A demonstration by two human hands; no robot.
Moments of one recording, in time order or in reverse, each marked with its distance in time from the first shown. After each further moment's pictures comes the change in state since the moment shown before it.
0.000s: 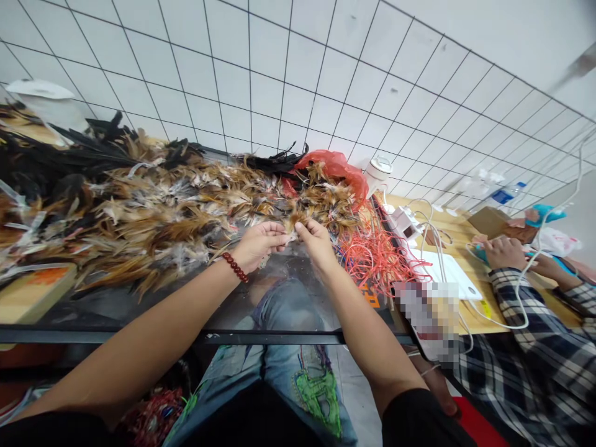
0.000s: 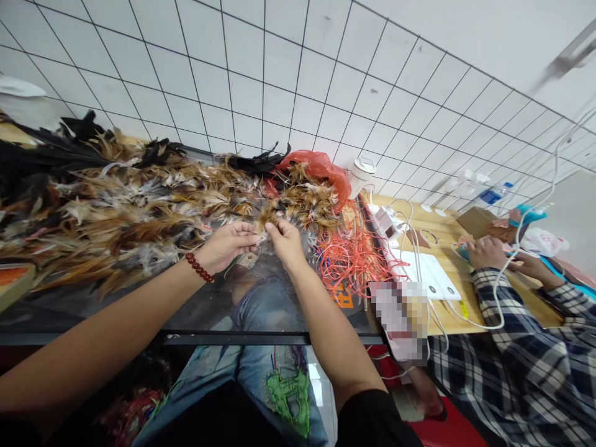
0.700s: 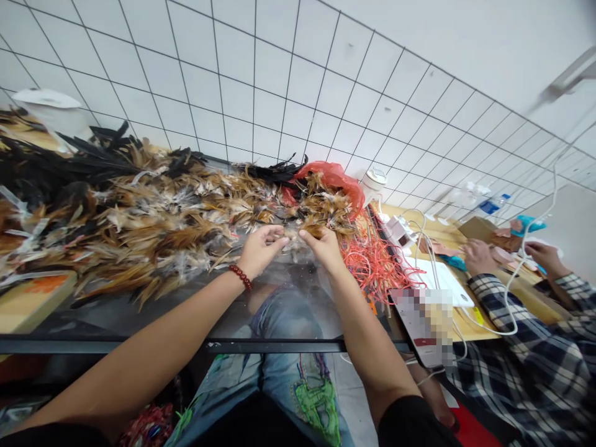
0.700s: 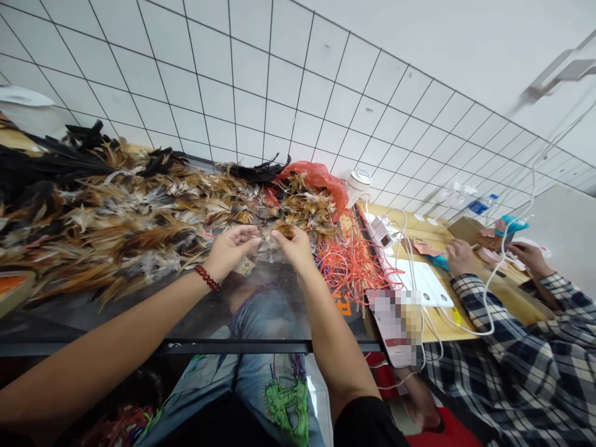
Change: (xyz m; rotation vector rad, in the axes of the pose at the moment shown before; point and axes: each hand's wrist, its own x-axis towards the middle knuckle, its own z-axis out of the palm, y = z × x) left_hand 0.016 -0.017 -0.007 0.296 0.181 0.384; right_hand 0.009 -0.008 -0.020 -0.121 0.012 0.006
